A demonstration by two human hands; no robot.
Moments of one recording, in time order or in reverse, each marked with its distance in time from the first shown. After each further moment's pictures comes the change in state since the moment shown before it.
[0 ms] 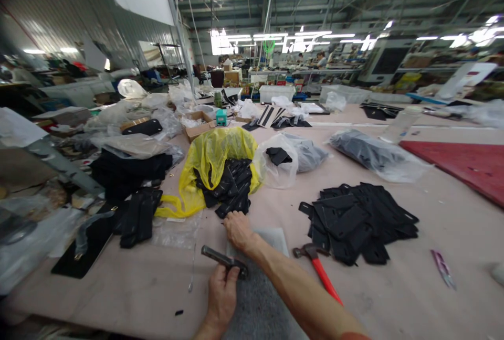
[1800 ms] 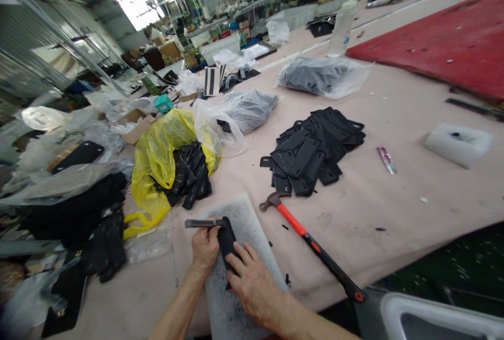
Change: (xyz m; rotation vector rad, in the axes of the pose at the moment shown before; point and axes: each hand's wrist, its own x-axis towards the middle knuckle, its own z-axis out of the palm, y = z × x) left_hand 0.057 0.017 0.040 0.302 -0.352 0.311; right_hand -0.213 -0.021 0.065 0.401 0.311 0.074
